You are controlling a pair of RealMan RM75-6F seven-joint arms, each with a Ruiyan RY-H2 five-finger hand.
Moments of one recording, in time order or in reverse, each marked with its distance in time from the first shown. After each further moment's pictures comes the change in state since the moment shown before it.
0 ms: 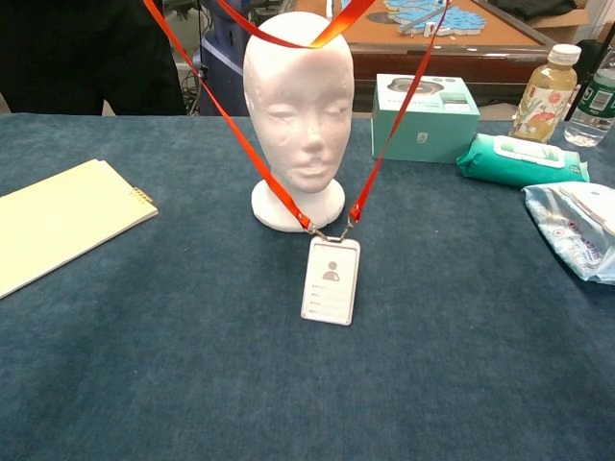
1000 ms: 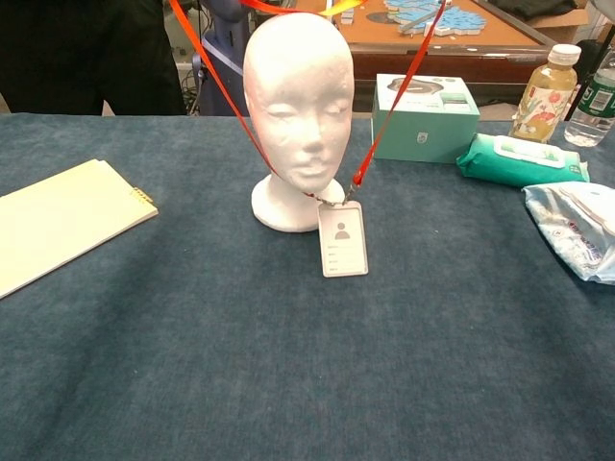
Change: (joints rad) left arm -0.253 -0.077 -0.030 0.335 -0.356 -0.123 0.082; right arm 0.154 -0.080 0.105 0.263 0.247 -0.034 -0.030
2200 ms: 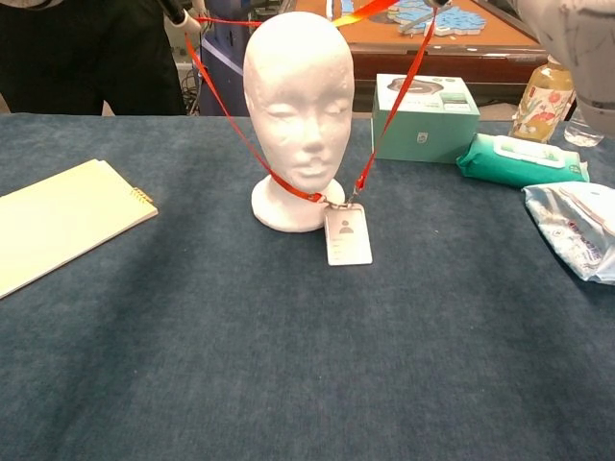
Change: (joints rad) left arm -0.183 -0.148 0.064 0.370 -0.229 -0.114 0.144; right arm 0.148 -0.095 0.030 0.266 0.197 -0.072 -0.080
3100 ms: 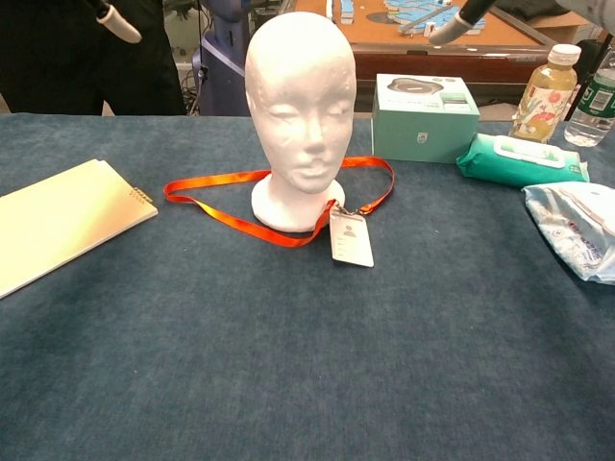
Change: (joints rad) left arm 0.220 0.210 0.025 -0.247 0.151 0.009 -0.225; right arm -0.155 0.194 -0.130 -0.294 -0.123 -0.012 0.098
